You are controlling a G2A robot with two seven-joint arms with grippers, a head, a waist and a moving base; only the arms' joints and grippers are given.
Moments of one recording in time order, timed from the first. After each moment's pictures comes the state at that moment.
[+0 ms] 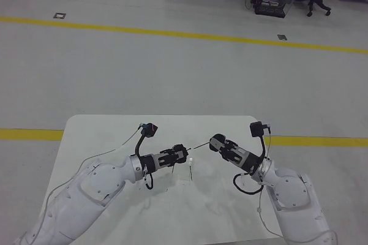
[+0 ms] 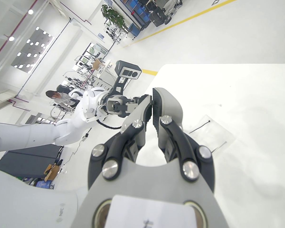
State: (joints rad) left arm 1.25 -1.20 -0.94 -1.73 0.05 -0.08 -0.57; right arm -1.62 -1.00 1.59 -1.97 -0.10 -0.34 0.73
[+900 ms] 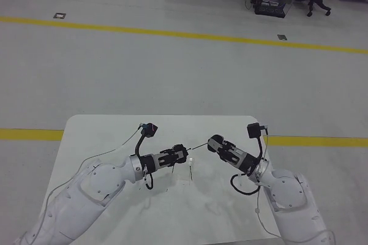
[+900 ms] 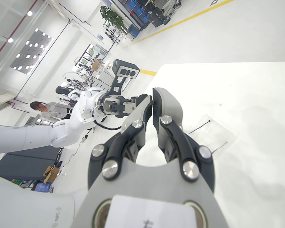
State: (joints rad) left arm 1.25 -1.20 -0.94 -1.73 0.05 -0.08 -0.57; right arm -1.62 -0.99 1.56 -1.96 -0.13 -0.34 0.69
